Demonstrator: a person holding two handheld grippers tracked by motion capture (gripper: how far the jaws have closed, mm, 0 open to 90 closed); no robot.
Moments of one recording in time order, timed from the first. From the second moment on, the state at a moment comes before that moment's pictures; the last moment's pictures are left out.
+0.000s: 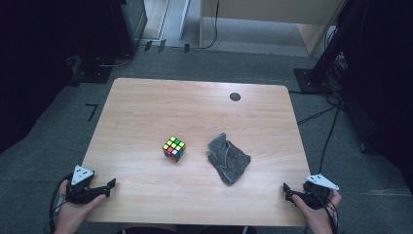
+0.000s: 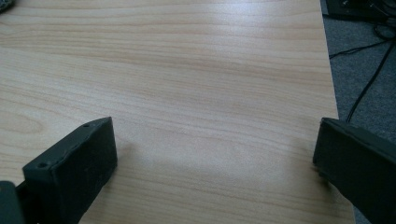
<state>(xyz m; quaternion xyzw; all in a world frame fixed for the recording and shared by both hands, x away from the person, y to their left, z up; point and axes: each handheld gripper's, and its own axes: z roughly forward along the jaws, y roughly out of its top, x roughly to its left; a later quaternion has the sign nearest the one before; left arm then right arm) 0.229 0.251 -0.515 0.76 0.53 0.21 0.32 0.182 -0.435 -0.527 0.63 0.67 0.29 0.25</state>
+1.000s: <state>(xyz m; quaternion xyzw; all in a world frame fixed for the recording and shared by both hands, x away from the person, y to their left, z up) 0.228 0.245 -0.517 0.77 0.51 0.21 0.32 0.182 -0.433 -0.527 0.63 0.67 0.29 0.25</state>
